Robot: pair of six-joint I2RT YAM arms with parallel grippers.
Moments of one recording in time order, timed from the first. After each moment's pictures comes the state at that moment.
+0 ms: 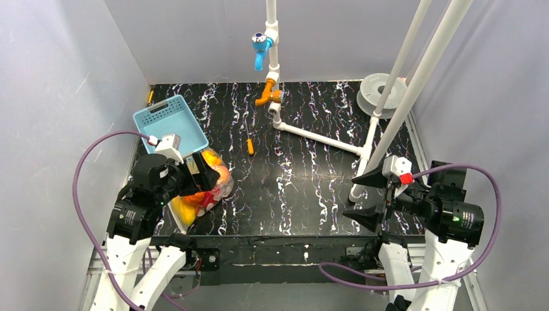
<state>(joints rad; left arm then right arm) -0.26 0.61 1.02 -0.99 0.11 -0.45 -0.22 0.66 1.24 -1.56 -1.36 -0.92</state>
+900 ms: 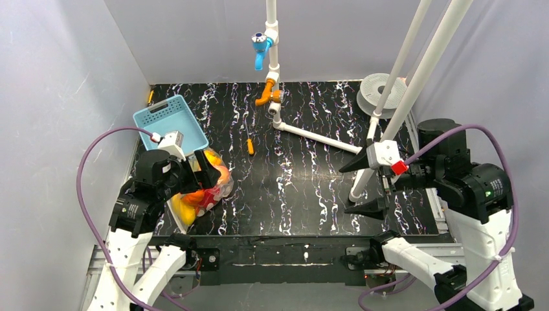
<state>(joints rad) -0.26 0.65 1.03 -0.99 0.11 -0.44 0.40 0.93 1.64 -1.44 -1.09 -0.76</state>
